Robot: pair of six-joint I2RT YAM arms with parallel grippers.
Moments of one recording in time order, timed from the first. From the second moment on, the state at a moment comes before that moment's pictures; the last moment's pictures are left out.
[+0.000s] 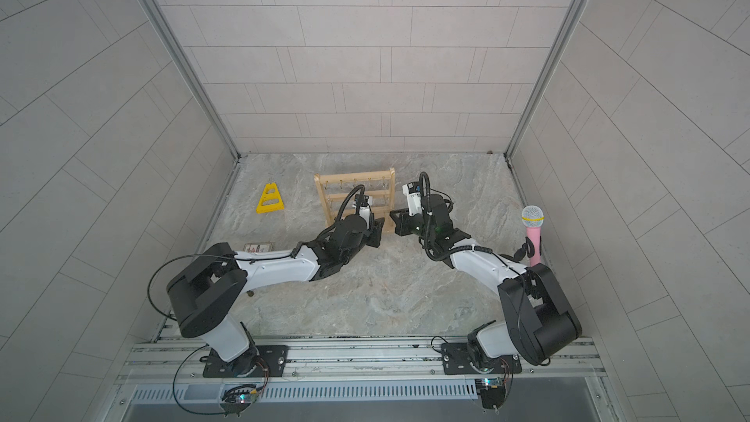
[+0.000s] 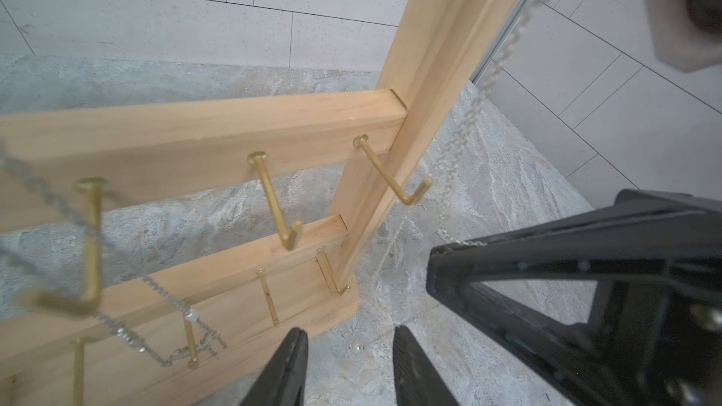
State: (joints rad) left arm -0.88 1.69 0.90 0.37 -0.34 -0.44; right arm 0.39 1.39 0.72 0.24 -0.33 0.41
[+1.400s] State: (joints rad) left arm -0.88 1.82 0.99 0.50 -0.31 -0.52; right arm 0.39 1.33 0.70 0.25 -0.34 0.42
